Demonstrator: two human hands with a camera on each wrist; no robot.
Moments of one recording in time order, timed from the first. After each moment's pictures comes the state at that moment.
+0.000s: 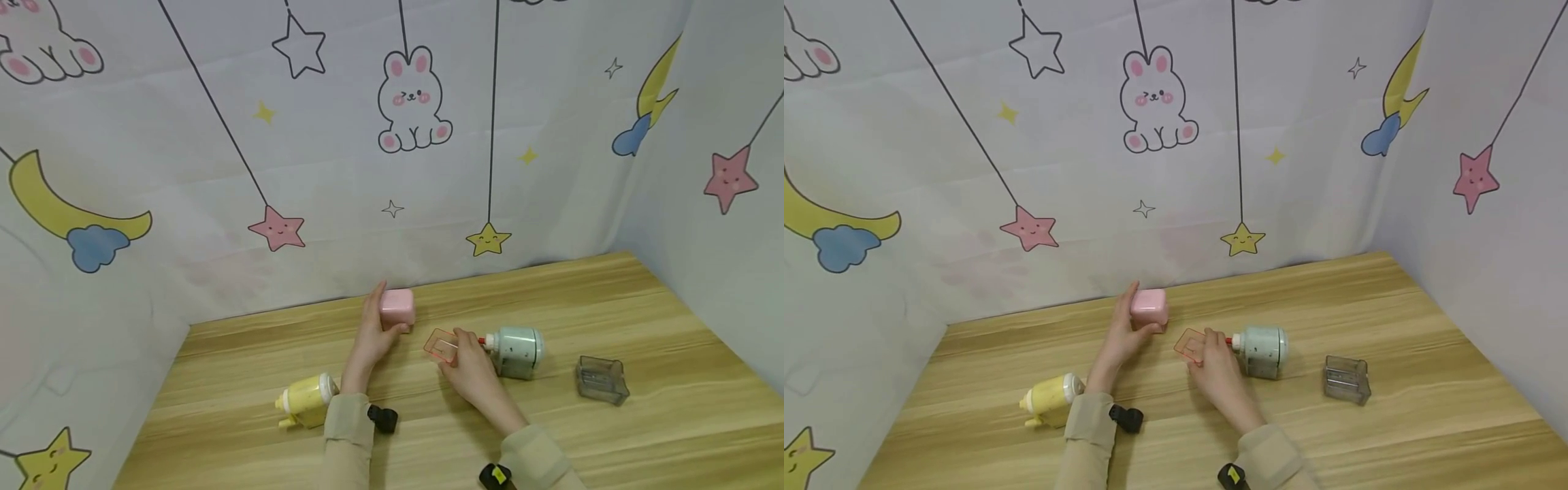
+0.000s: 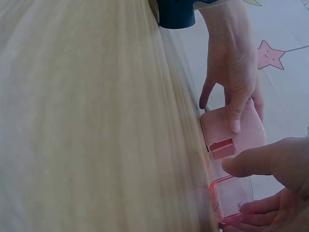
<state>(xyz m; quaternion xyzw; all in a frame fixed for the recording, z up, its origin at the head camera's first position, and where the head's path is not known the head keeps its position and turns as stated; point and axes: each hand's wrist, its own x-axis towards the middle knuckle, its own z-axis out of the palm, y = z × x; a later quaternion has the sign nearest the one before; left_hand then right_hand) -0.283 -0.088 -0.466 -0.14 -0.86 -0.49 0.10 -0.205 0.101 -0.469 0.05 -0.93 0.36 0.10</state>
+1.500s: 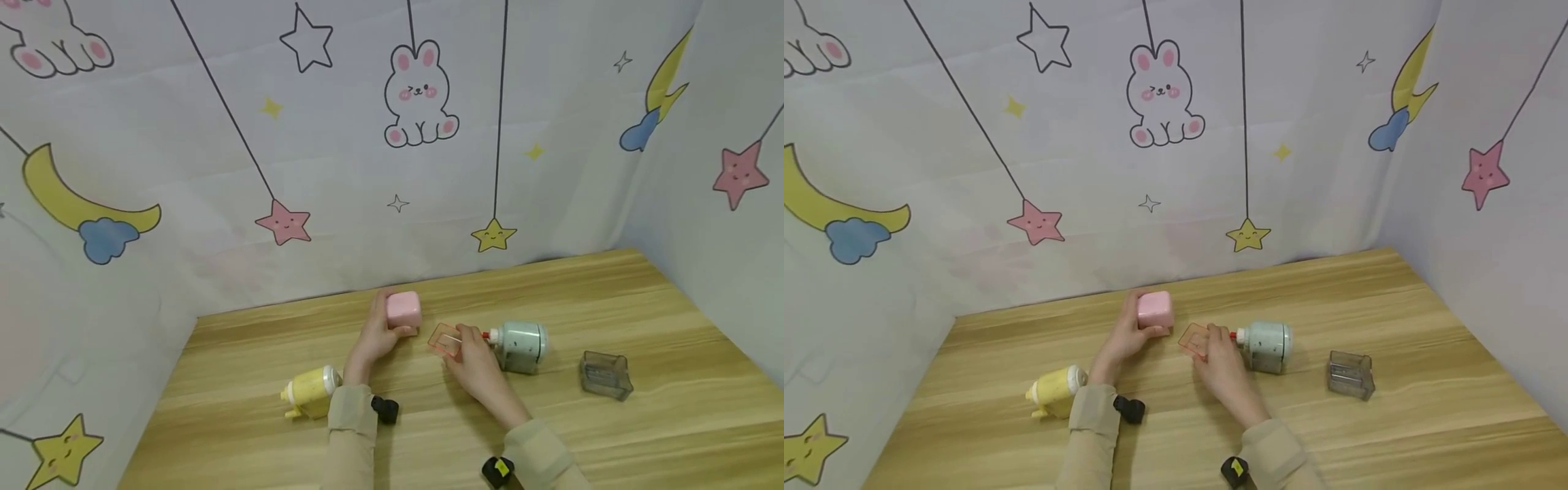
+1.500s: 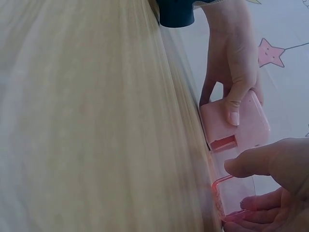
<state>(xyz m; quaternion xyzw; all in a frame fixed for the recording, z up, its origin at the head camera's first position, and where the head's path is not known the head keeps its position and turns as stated) -0.281 -0.092 -0.466 -0.17 -0.86 -0.48 0.05 -0.204 0.102 -0.472 0.08 -0.92 0.36 0.12</state>
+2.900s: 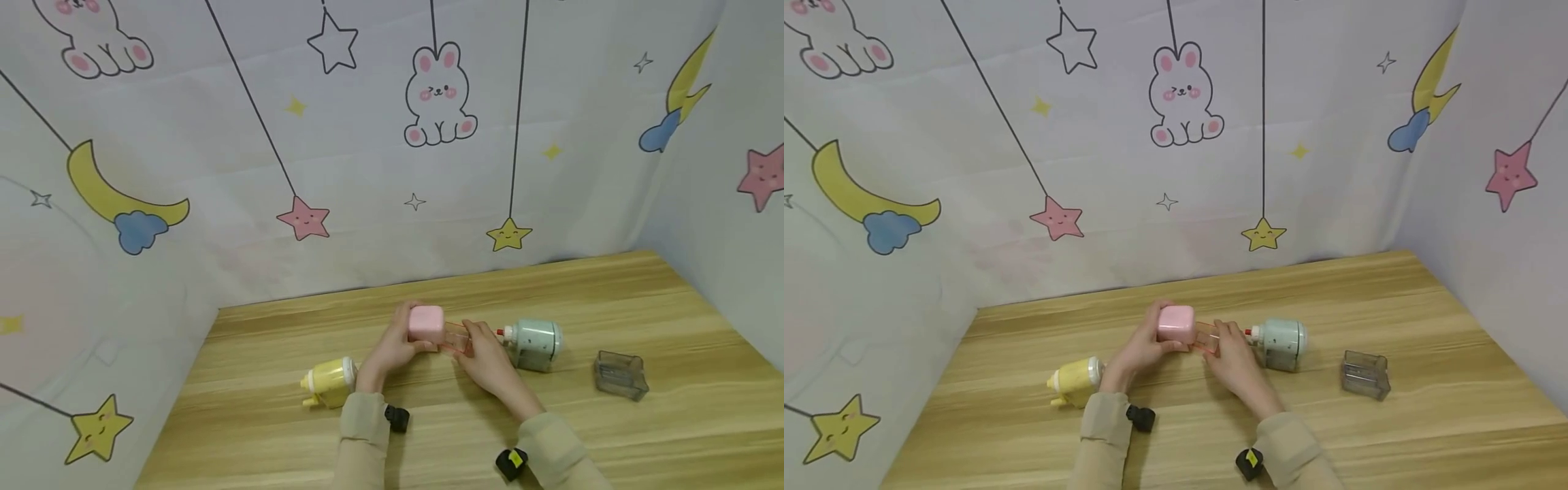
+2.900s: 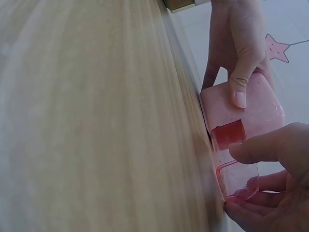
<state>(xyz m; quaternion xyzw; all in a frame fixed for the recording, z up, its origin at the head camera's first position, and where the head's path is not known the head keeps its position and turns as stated) -0.250 -0.091 -0.462 -0.22 -0.85 -0.48 -0.01 -0.210 0.101 -0.473 0.12 -0.92 0.36 0.09</state>
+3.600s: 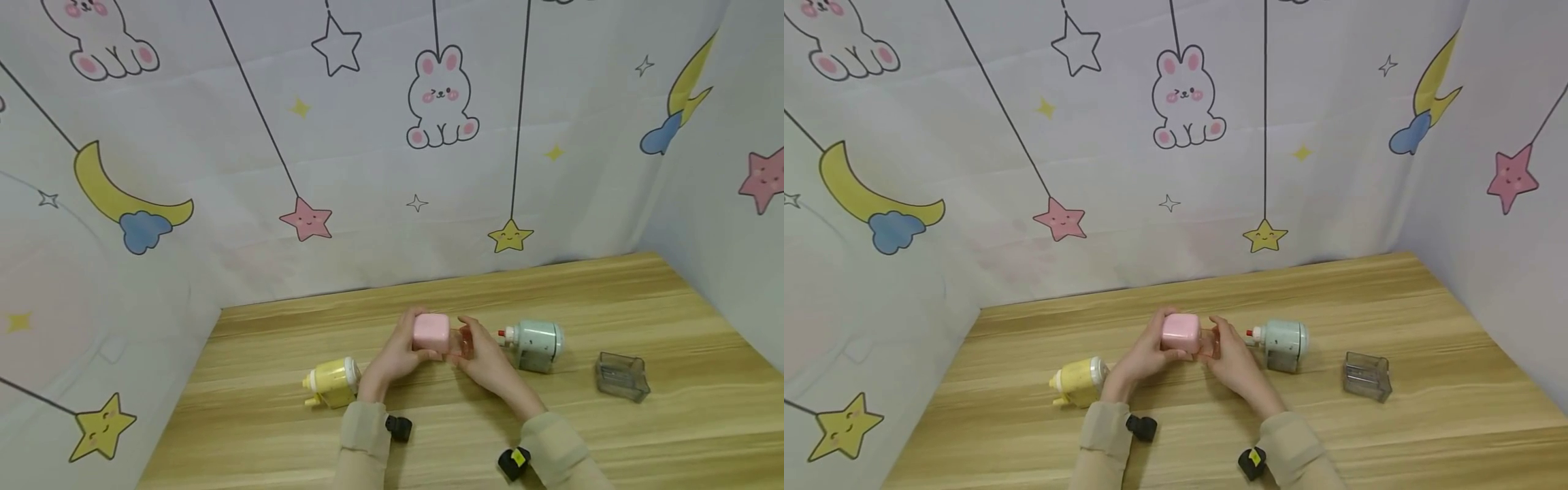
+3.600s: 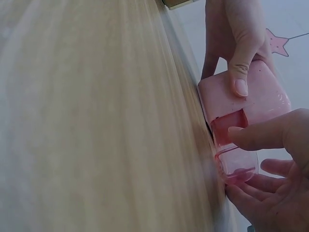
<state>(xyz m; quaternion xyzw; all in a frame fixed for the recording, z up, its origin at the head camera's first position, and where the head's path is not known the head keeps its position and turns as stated) -0.238 -0.089 -0.461 -0.24 -0.84 -0.49 -0.01 -0.210 0.101 -0.470 0.15 -0.88 0.45 0.05</state>
